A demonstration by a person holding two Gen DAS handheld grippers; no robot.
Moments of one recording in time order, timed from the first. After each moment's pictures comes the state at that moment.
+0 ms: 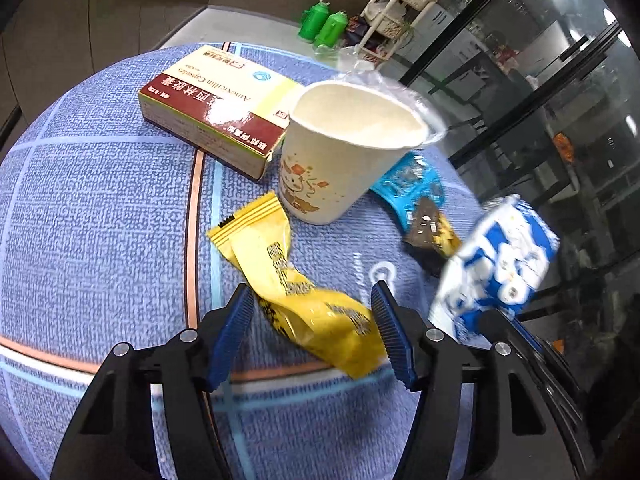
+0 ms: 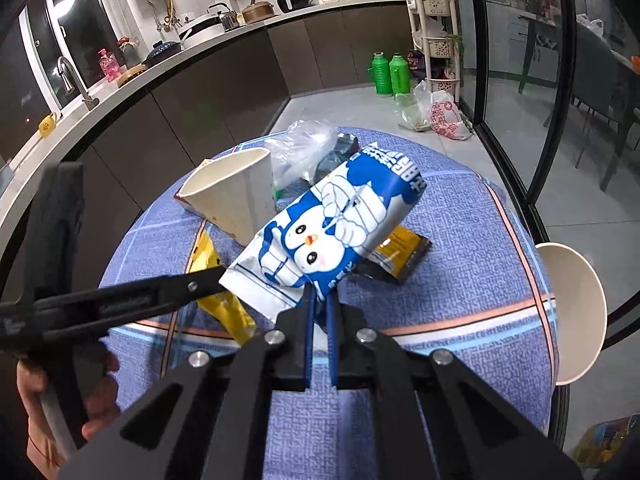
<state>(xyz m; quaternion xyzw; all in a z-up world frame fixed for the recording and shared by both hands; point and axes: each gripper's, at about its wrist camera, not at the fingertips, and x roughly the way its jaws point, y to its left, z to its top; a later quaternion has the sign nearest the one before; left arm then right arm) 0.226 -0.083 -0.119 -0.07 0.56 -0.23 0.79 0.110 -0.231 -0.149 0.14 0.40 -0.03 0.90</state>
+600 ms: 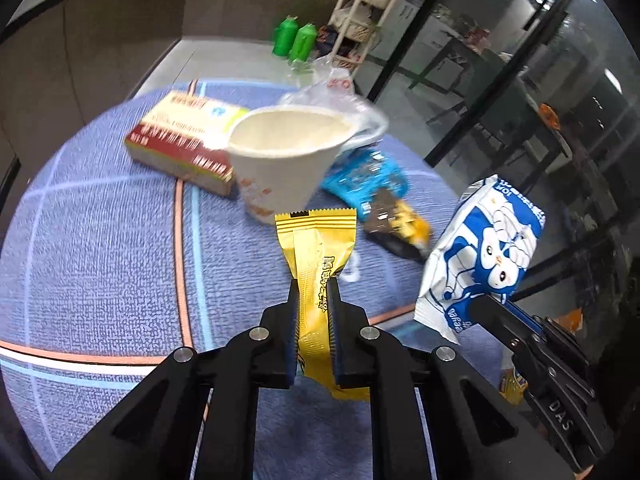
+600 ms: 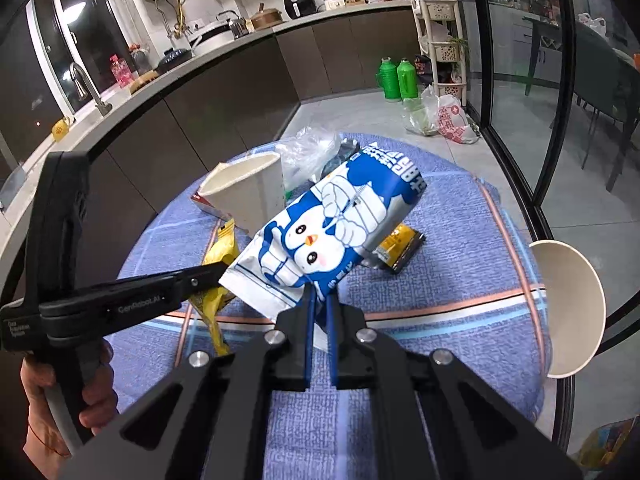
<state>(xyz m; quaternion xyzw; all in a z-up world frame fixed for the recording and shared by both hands) 0.181 -0.100 -0.085 -0.01 0.51 -0.27 0.82 0.075 -0.241 -0.128 0.15 0.38 -0.01 0.91</state>
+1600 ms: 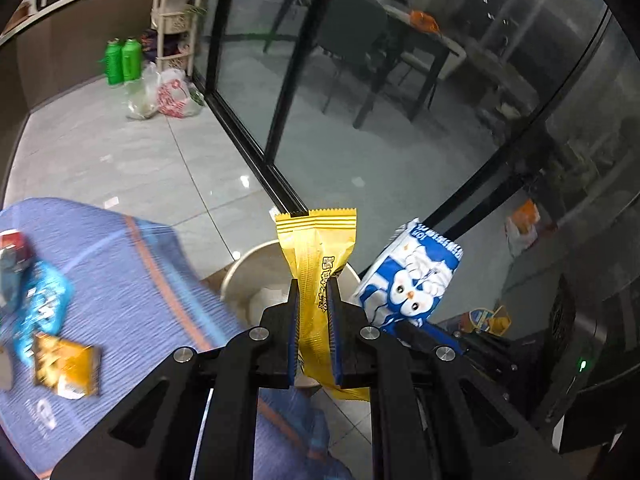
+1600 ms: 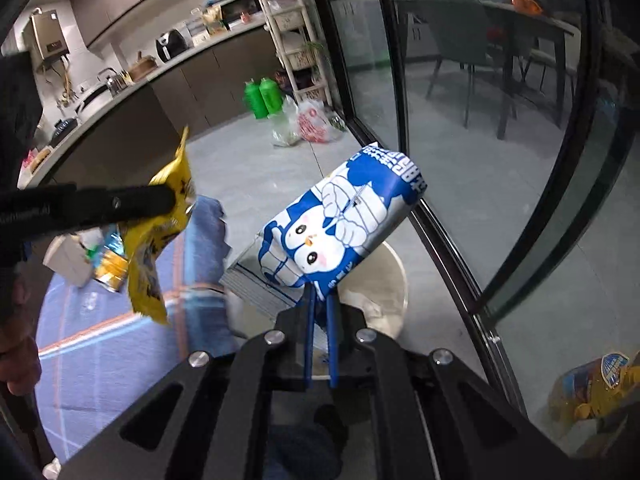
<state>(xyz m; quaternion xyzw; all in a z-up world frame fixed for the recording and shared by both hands) 0.127 -0.408 -0.085 0.11 0.49 -0.47 0.73 -0.036 -0.481 -0.189 0.21 0.38 -0.20 0.88</state>
